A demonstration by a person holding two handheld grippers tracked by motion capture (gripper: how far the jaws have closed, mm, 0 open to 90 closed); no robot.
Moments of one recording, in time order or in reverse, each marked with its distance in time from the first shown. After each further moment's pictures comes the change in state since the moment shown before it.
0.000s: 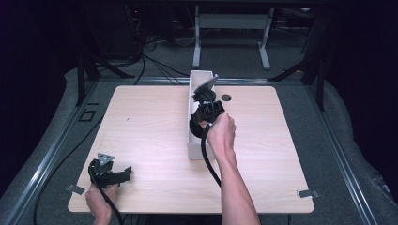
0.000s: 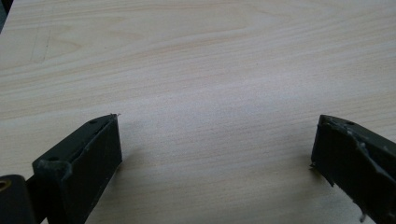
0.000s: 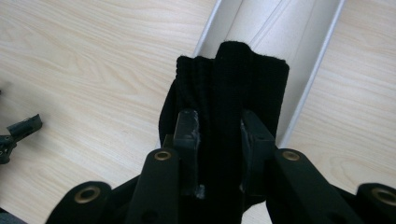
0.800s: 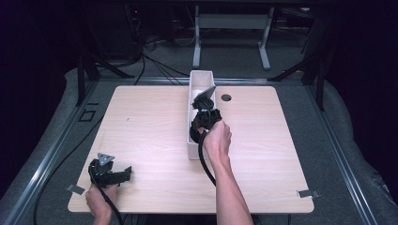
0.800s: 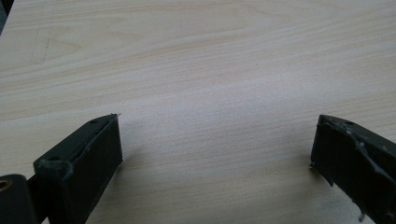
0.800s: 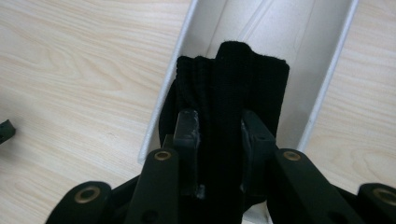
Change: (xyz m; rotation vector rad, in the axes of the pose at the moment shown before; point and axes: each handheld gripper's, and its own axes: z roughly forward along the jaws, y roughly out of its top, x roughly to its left) left arm 0.000 0.000 0.000 0.001 0.000 0.005; right arm -0.002 -0.009 0.037 0.039 -0.014 0.055
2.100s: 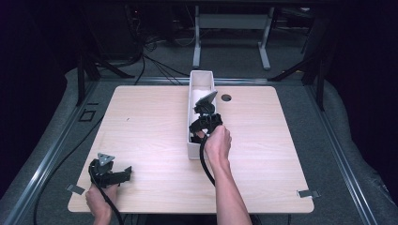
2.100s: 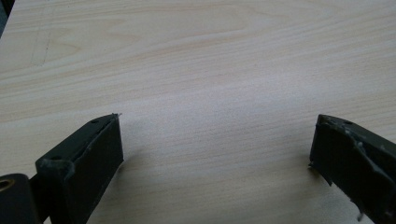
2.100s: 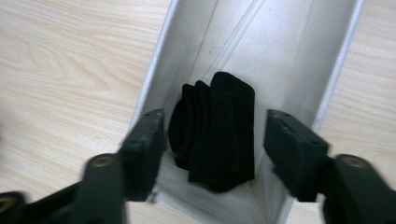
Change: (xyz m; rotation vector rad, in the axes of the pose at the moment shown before) left arm -0.001 0.000 0.000 -0.004 0.001 0.008; right arm -0.006 -0.008 0.018 -0.002 -0.017 0.015
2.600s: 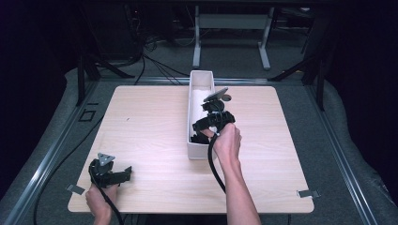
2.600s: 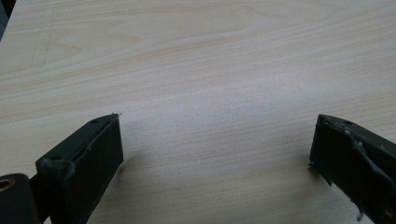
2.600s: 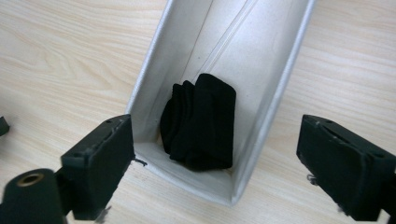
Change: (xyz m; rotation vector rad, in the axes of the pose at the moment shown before) left arm -0.001 0.000 0.000 -0.003 0.001 0.001; right arm -0.019 -0.008 -0.030 -0.064 0.033 -0.019
